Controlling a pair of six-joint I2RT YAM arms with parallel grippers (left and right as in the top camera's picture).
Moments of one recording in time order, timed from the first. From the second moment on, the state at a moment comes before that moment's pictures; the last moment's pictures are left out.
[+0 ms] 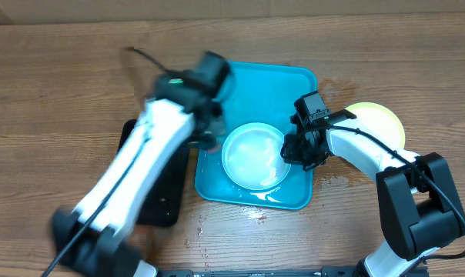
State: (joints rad) left arm -0.40 1.64 1.61 -1.36 -0.06 -0.65; right arm 0.35 1.82 1.06 -0.68 -0.25 0.39
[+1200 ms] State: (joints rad) left arm -0.22 1.44 1.56 -1.35 -0.05 -0.53; right arm 0.05 1.59 1.36 -0.99 0.02 0.40
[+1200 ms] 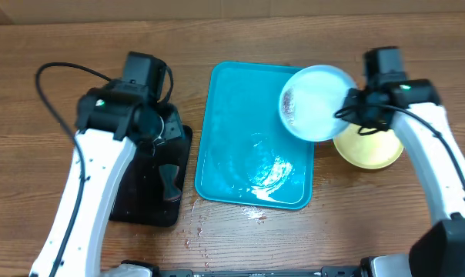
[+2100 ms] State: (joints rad) left arm -0.10 1.10 1.74 -1.41 -0.04 -0.51; right arm 0.91 1.64 1.36 -0.52 0.30 0.37
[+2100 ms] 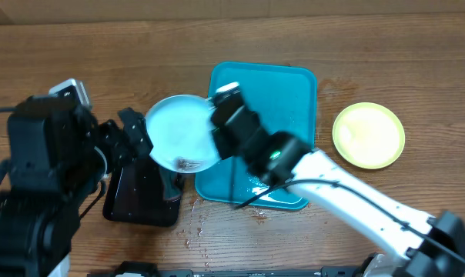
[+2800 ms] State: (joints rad) left arm -0.10 1.05 1.74 -1.40 -0.04 -0.51; right arm 1.26 1.75 1.36 -0.20 0.92 0.07
